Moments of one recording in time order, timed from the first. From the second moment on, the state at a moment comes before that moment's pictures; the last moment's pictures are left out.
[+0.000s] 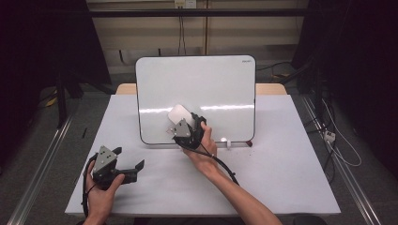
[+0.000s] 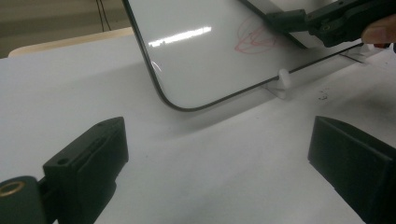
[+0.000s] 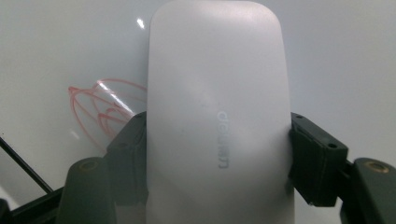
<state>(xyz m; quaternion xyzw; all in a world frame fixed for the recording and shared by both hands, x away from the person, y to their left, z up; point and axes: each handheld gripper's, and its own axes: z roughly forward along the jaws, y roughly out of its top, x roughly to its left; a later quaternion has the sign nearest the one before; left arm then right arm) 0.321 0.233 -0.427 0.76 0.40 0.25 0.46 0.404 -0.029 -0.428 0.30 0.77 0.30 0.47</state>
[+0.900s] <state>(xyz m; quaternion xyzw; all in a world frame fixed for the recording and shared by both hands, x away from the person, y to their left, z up) 0.321 0.232 -0.427 0.75 0.40 0.24 0.47 0.397 0.004 -0.439 0.25 0.78 0.29 0.48</state>
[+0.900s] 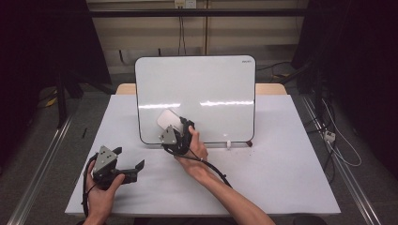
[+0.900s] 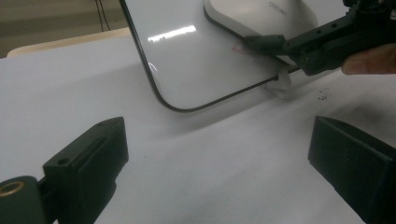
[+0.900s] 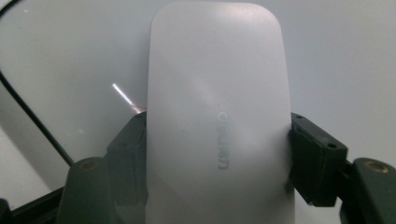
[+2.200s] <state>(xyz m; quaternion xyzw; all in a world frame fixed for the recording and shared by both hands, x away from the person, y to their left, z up) 0.319 0.235 -0.427 0.75 0.40 0.25 0.47 0.398 -0.067 -0.428 0.30 0.77 0.30 0.47</state>
